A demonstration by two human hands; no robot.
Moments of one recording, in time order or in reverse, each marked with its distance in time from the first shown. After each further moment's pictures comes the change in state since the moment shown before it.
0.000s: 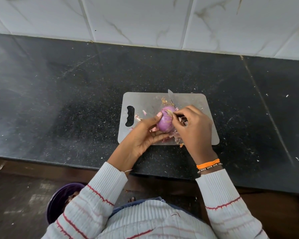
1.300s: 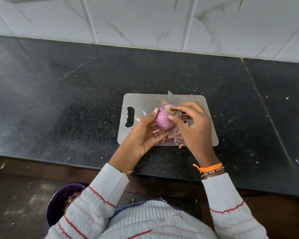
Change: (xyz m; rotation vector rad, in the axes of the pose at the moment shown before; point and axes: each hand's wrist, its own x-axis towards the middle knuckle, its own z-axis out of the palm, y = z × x) left_hand -0.002 0.000 0.004 -0.105 -0.009 -0.003; right_hand 0.002 -0.006 -0.009 0.350 0.004 0.119
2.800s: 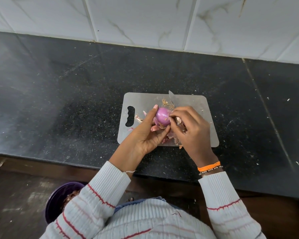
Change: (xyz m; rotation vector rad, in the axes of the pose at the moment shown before) left_hand 0.006 0.003 0.012 -0.236 0.144 -0.169; right_hand -0.003 0.011 0.003 -0.275 -0.008 -0.377
